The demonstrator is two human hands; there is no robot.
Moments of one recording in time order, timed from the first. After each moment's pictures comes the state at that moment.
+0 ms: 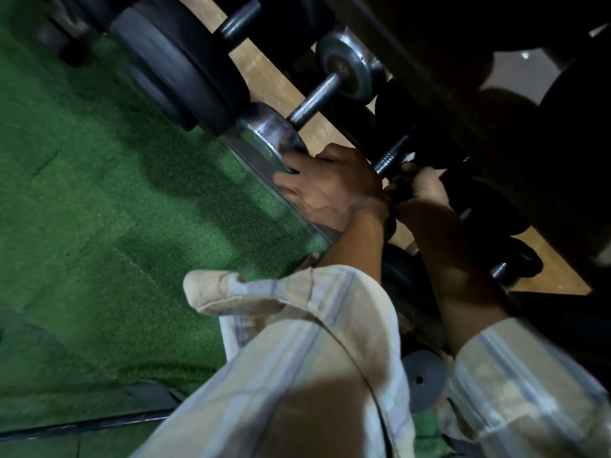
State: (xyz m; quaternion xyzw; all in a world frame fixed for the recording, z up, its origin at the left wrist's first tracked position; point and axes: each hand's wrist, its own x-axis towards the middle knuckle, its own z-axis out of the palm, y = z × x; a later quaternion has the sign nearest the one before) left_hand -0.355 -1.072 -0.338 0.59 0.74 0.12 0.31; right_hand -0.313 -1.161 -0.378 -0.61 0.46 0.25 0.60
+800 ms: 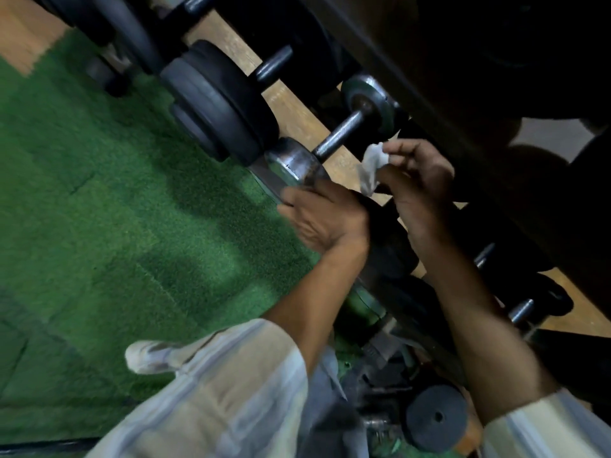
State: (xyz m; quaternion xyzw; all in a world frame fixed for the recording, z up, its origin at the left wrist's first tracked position) left_hand -0.384 -1.034 -0.334 0.56 0.71 0.11 0.42; right_hand -0.328 -1.098 -0.310 -0.78 0.01 0.21 0.59
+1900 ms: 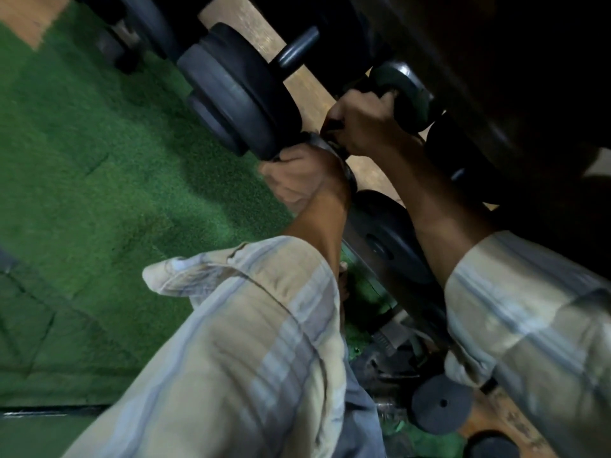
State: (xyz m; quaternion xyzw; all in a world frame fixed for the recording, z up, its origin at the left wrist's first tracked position) left_hand -0.348 -0.949 -0.383 0.43 0.81 0.20 0.35; right_hand -0.253 -0.976 -0.395 -0.89 -0.39 0.24 0.06
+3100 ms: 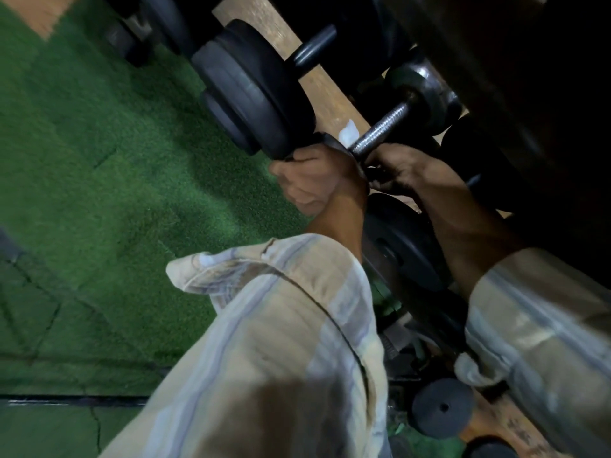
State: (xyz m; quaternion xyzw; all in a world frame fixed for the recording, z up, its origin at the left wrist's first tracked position) left_hand -0.342 -0.947 -0.372 0.42 0.83 0.18 0.31; right_hand -0.271 -1.011 -0.412 -0.65 0.22 0.58 0.43
